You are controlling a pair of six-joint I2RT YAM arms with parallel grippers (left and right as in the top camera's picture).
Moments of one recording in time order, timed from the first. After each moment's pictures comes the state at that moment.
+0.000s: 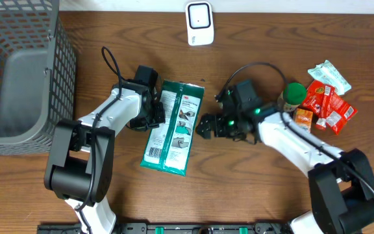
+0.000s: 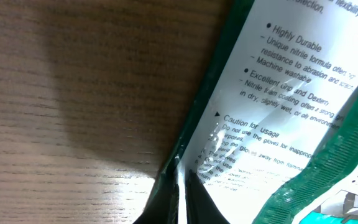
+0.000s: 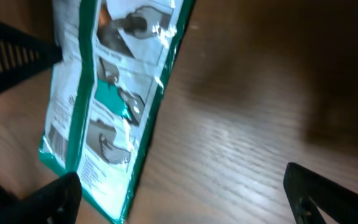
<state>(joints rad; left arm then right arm) -0.27 1.90 1.15 -0.73 0.16 -0.41 0.46 1.69 0.94 -0.42 -0.44 0.46</state>
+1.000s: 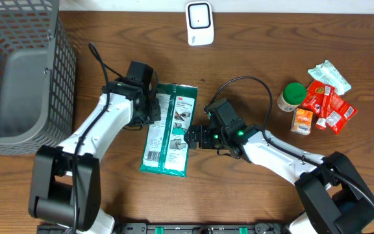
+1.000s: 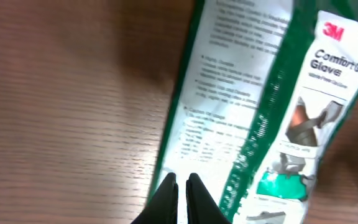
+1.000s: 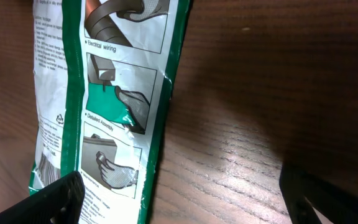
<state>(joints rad) -0.26 1.72 1.14 -0.78 0.07 -0.39 0.62 1.69 0.82 -0.18 -0.27 0.67</state>
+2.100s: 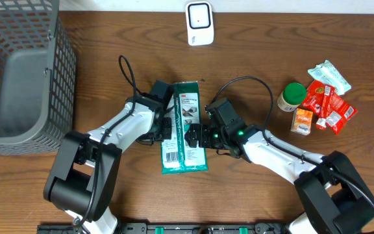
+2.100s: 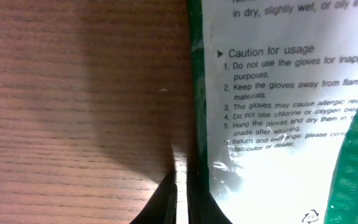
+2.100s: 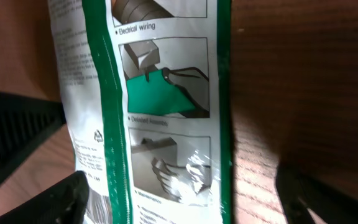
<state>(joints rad) -0.40 1.81 1.04 -0.73 0.01 -0.41 0.62 1.70 0.82 -0.18 -0.28 0.71</state>
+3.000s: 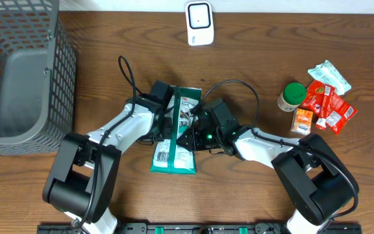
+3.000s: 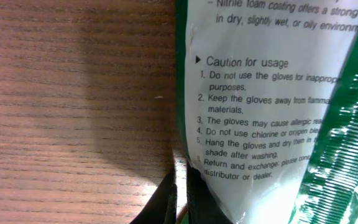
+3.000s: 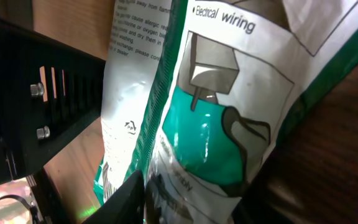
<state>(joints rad) -0.41 1.81 1.02 -0.69 0.01 -0.41 0.62 1.85 0.81 0.09 -0.58 0.62</state>
